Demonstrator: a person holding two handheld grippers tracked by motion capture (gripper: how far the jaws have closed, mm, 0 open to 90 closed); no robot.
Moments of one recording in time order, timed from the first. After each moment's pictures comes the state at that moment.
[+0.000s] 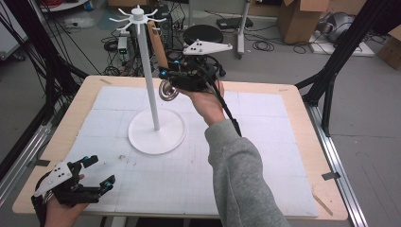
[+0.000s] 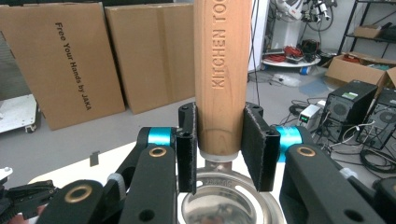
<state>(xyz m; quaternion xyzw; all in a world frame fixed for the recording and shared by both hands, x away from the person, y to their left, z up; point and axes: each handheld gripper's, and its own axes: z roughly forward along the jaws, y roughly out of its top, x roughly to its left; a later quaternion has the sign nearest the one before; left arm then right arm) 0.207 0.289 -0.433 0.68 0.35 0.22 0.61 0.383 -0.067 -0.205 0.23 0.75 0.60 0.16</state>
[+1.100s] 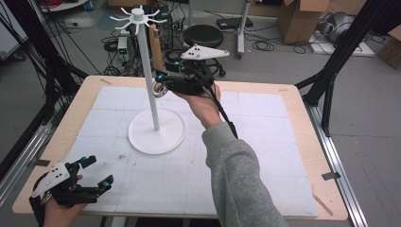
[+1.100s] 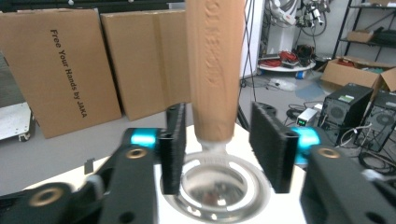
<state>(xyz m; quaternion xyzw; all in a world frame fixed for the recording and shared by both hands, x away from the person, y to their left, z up) 0.207 0.292 -0.433 0.68 0.35 0.22 0.61 0.384 -0.064 -0.219 0.24 0.74 0.61 0.17</state>
